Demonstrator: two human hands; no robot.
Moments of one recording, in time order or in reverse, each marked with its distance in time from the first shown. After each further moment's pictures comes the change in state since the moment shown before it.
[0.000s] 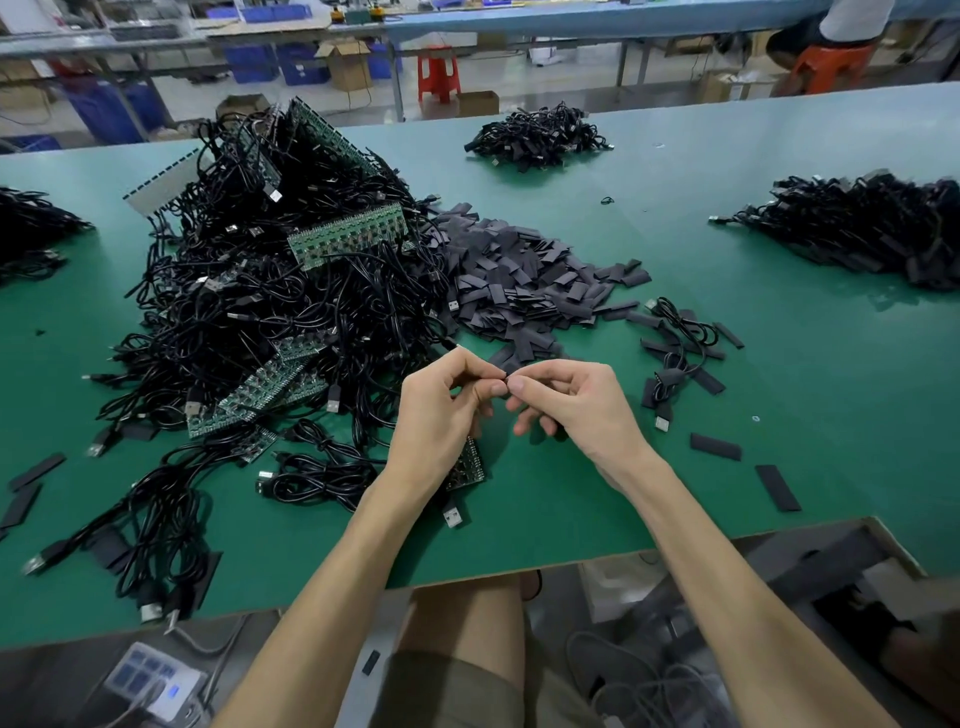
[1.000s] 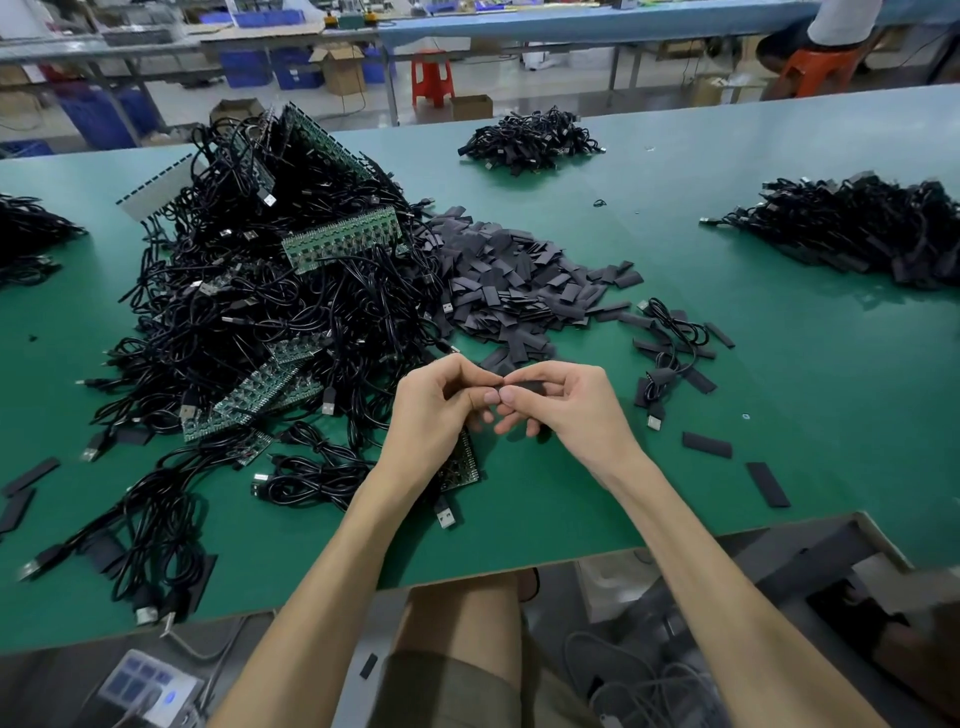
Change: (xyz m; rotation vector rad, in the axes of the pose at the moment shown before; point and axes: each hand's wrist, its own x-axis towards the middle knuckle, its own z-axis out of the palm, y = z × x) left_hand 0.003 -0.002 -0.001 -0.053 -0.085 -0.064; right_hand -0.004 -0.001 0.002 0.022 -0.010 -0.035
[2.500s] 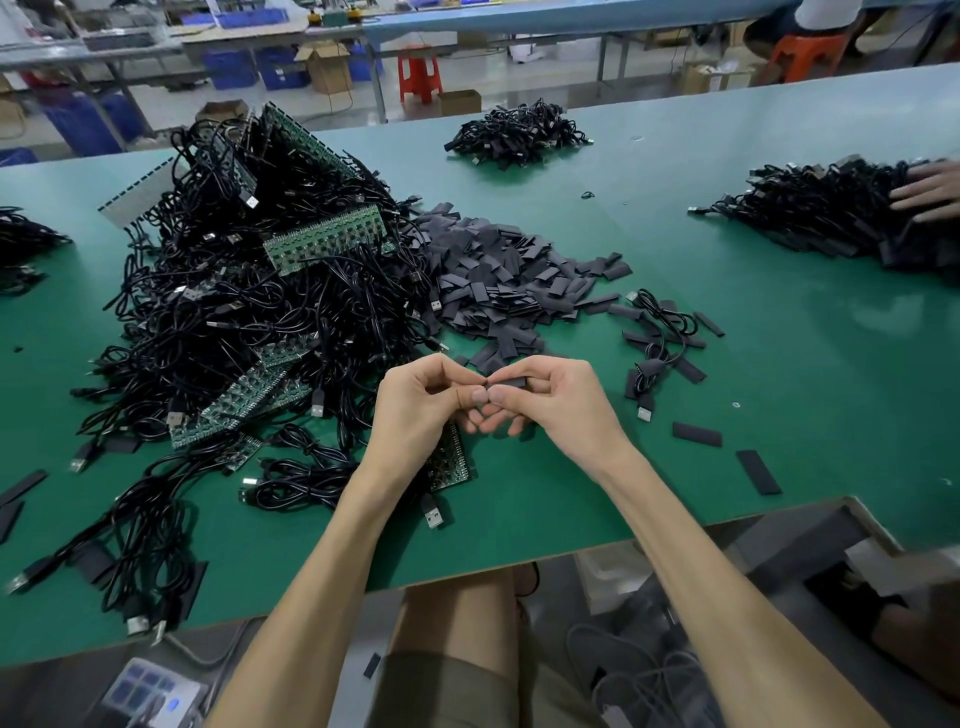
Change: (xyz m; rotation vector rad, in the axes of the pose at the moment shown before) left_hand -0.001 0.007 -0.003 -0.111 -0.017 -0.066; right_hand 0.003 0.009 -0.004 -0.091 0.012 -0.006
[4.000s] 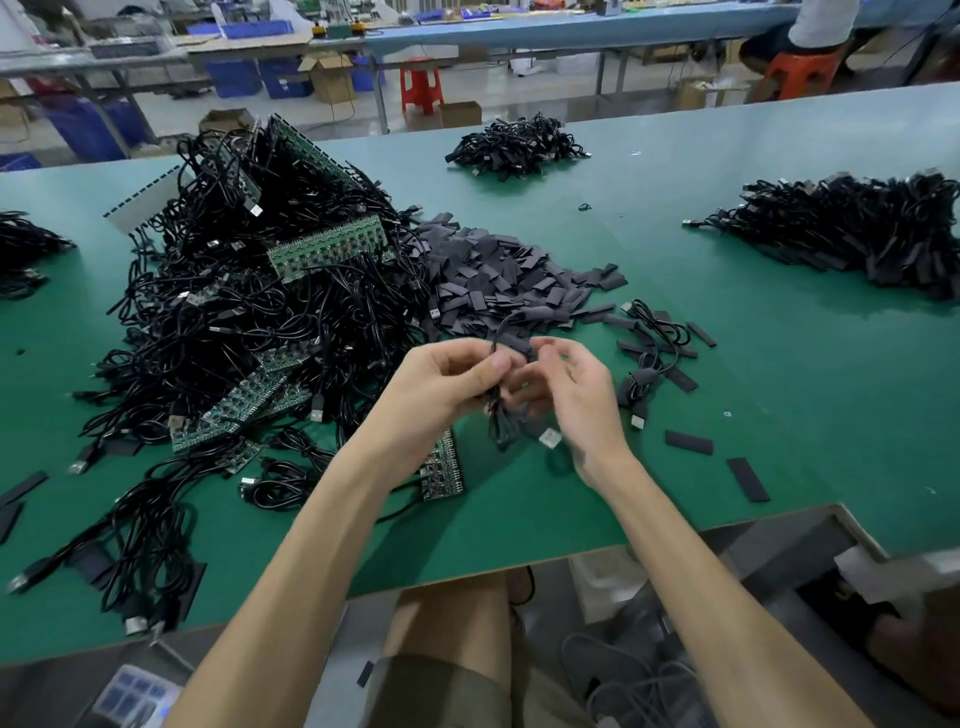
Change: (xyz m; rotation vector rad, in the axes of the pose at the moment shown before) left_hand 0.004 0.045 0.007 -0.196 -0.256 -0.127; right_hand 0.001 -0.012 0.003 0.181 0.285 0.061
